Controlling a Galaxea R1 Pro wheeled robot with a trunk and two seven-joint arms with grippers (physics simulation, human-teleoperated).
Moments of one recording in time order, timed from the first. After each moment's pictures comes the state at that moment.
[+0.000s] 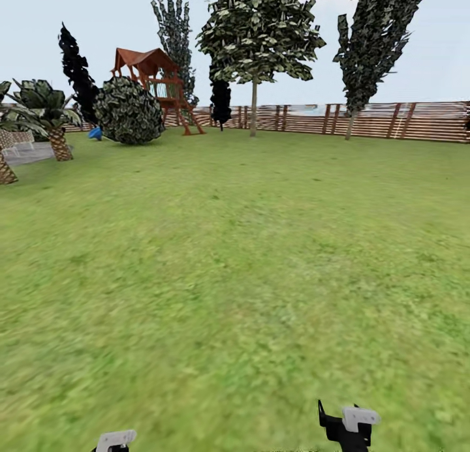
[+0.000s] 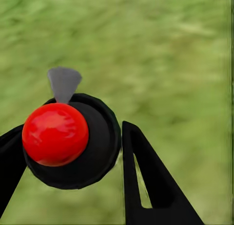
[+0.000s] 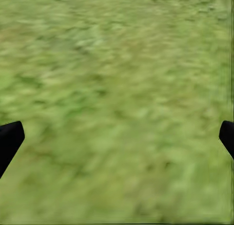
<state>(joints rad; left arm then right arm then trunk) -0.36 0.13 -0.11 -0.10 0.24 -0.43 -0.04 -0.39 -0.04 -0.21 -0.13 0.16 -0.67 -0.08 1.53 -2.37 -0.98</state>
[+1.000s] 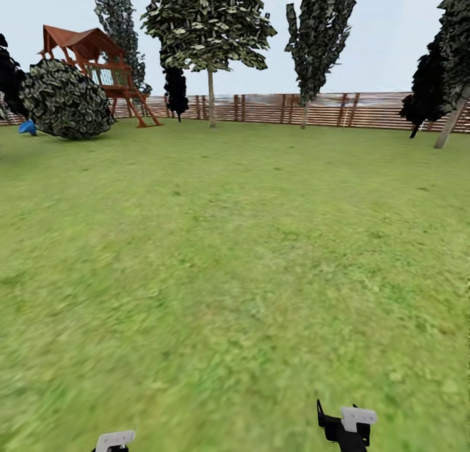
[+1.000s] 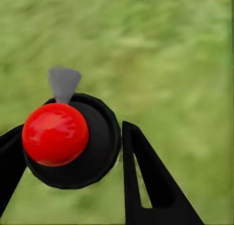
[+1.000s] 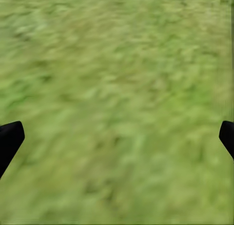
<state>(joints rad) -0.36 0.13 -0.11 -0.10 0.24 -0.43 -0.04 -0.39 -0.04 -0.21 -0.13 0.16 -0.67 -0.08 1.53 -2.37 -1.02</state>
